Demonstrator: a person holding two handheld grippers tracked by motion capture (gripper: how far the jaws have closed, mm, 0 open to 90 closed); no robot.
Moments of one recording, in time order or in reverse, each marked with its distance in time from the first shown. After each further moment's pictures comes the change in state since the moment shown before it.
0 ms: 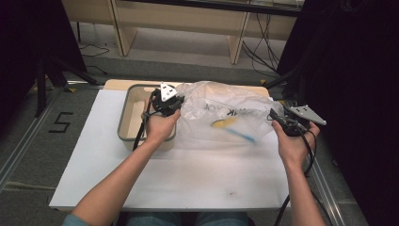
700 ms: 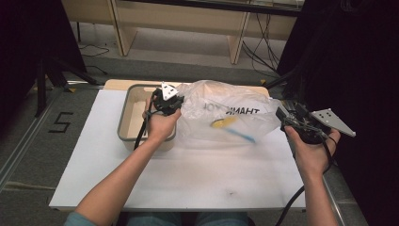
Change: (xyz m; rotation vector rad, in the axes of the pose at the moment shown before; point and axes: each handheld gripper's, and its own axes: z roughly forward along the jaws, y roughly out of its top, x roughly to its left) left arm 0.003 -0.003 0.010 0.031 0.019 -0.003; right arm -0.008 0.019 -0.053 -0.195 0.115 0.021
